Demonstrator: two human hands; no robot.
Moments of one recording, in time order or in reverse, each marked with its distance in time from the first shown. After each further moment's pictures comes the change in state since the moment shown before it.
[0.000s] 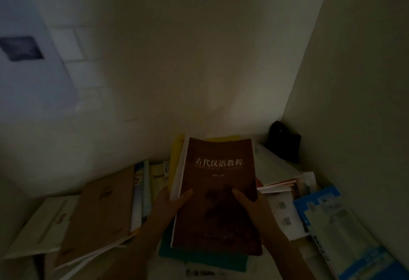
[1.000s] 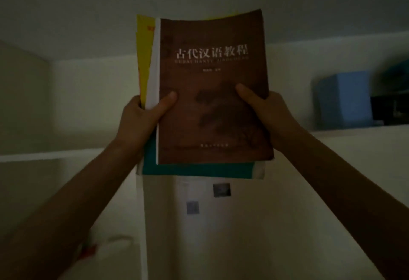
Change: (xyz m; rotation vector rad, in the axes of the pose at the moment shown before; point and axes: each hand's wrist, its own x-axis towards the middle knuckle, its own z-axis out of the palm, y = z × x) left_hand -0.276 0.318 -0.365 -0.060 0.710 1.149; right_hand -0.167 -0.446 0.297 0.310 -0.451 -0.959
